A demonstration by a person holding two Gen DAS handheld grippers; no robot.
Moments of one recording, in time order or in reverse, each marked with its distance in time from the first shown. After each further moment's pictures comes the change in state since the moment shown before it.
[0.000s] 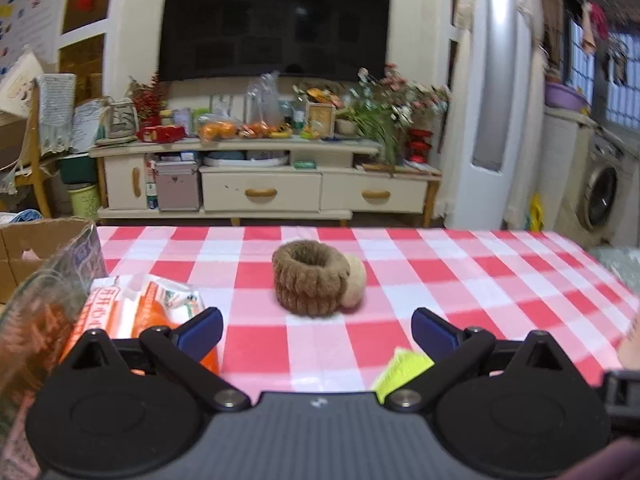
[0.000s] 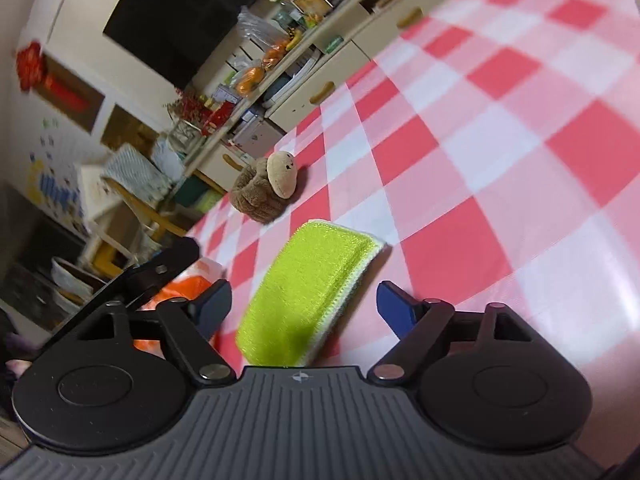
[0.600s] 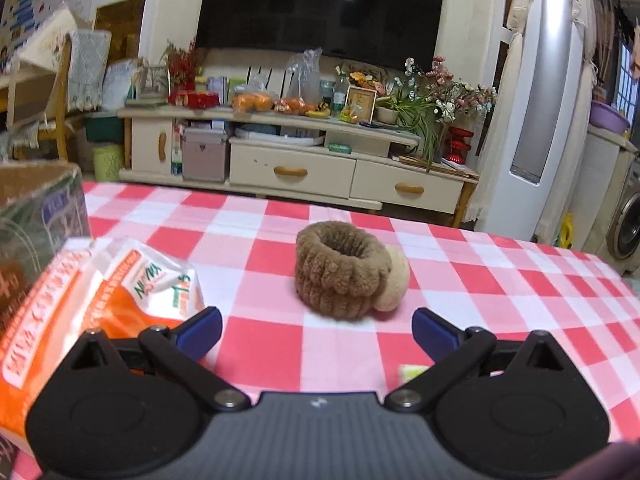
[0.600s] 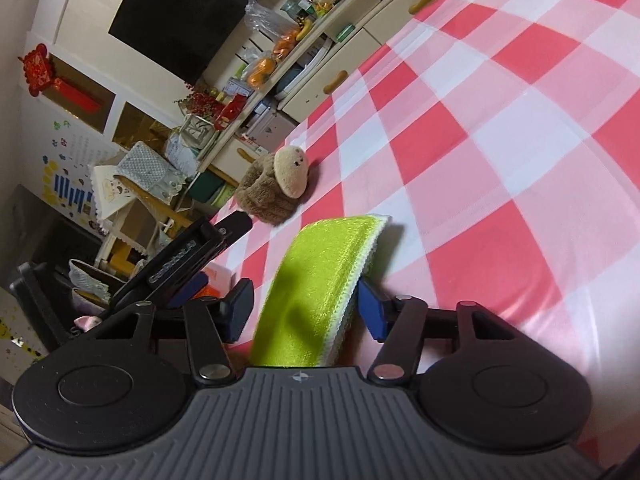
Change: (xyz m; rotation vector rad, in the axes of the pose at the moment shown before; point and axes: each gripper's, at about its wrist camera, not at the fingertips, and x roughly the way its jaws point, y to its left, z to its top) left arm 0.048 0.011 -0.007 -0.140 0.064 0.049; right arm 0.006 0.005 0.003 -0.028 0.023 0.019
